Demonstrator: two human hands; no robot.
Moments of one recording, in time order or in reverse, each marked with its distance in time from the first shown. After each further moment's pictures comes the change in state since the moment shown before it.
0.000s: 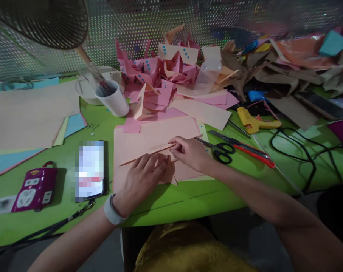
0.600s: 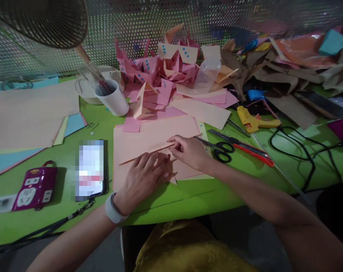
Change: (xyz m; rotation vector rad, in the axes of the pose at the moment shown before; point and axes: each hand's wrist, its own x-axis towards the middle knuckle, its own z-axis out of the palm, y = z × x) left_hand 0.002 0.005 -0.001 -0.083 -0.031 -0.095; right_hand 0.001 -0.002 0.001 -0.042 0.003 -0.002
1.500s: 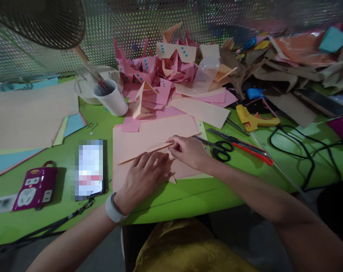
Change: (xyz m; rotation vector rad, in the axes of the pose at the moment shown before) left_hand 0.005 0.004 -0.005 0.080 -0.002 0.032; right_hand 0.000 0.002 0.001 -0.029 0.011 -0.019
